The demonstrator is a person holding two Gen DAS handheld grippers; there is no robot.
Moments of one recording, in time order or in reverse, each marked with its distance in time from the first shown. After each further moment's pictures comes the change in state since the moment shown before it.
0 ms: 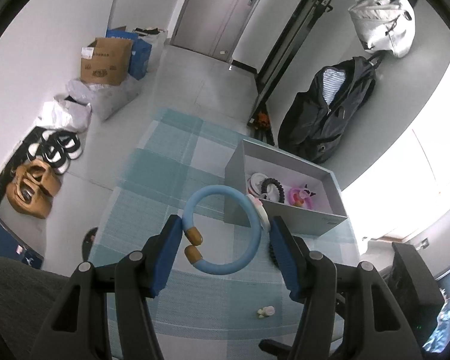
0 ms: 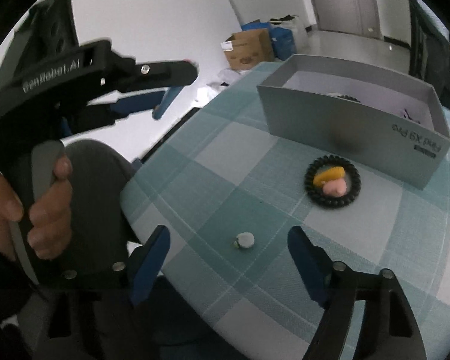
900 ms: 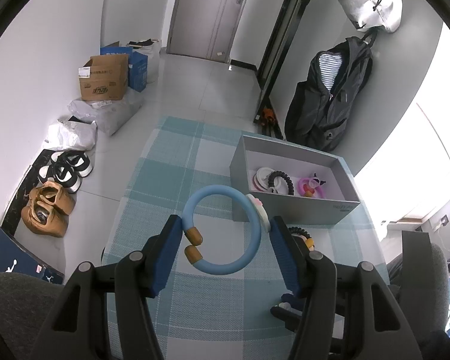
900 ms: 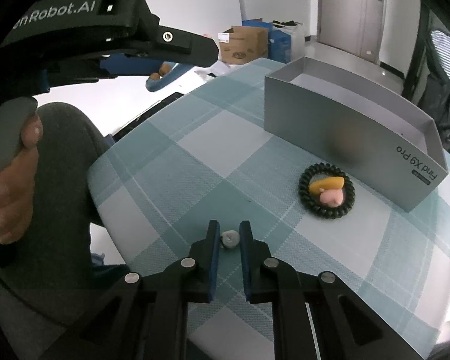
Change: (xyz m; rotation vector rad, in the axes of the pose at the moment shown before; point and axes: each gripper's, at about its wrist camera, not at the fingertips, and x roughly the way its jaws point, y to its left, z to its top) left arm 0.001 -0.011 -0.005 0.112 -0.002 0.071; right arm 0.023 0.010 0.002 -0.131 0.027 -0.161
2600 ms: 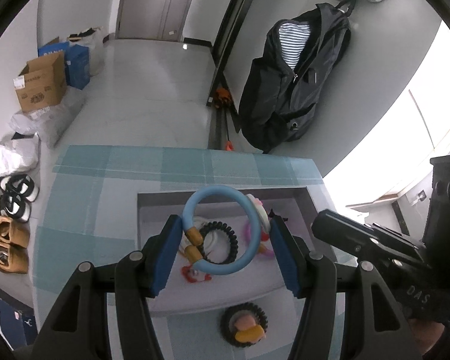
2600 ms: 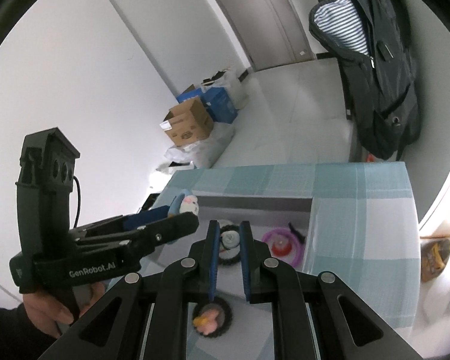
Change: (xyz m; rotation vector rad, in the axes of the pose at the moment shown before) left arm 0.085 -0.058 0.063 0.091 0.140 -0.181; right arm -0.063 -0.164 0.060 0.456 -0.276 0.050
